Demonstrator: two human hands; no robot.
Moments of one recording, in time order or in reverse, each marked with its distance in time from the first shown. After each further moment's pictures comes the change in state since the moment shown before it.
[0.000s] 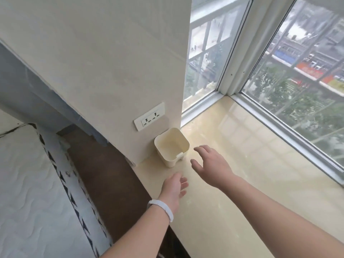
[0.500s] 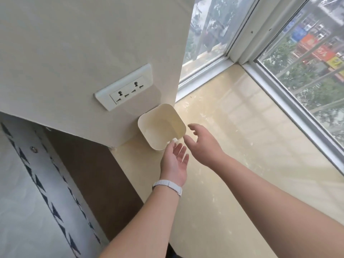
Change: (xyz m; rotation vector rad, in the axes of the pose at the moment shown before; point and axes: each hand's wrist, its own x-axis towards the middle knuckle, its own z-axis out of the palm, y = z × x) left_hand 0.119 0.003 0.056 -0.661 -0.068 -0.076; right_hand 0.094 0.049 0.067 0.362 -0.142 0.267
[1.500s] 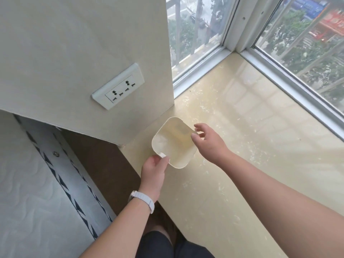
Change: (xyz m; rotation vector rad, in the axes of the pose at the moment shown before) left_hand -0.047 0.021 -0.070 0.893 0.072 0.409; right_hand -0.032 0.026 -0.008 0.263 -0.025 0.095
